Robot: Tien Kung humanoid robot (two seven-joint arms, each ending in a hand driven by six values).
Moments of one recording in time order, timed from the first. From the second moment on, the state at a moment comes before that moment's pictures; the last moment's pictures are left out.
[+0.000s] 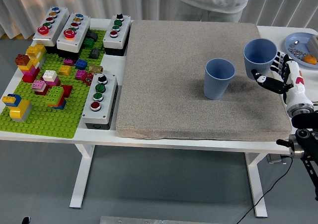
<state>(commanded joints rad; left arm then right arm) -0.11 0.11 -1.03 -0.18 0.45 0.09 0.11 0.40 -0.21 1.10 1.23 -1.21 -0.45 0.01</state>
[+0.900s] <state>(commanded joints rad) -0.10 0.12 -1.03 -0.18 0.45 0.09 0.11 0.42 -0.20 1.05 1.23 -1.35 -0.48 -0.01</state>
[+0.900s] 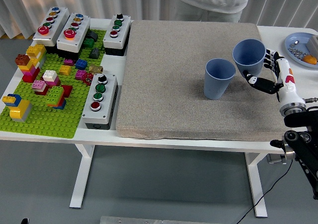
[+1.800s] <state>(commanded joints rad) -0.11 0.12 -1.03 -0.18 0.45 0.09 0.11 0.43 -0.20 1.04 1.26 -1.58 -0.51 -0.04</state>
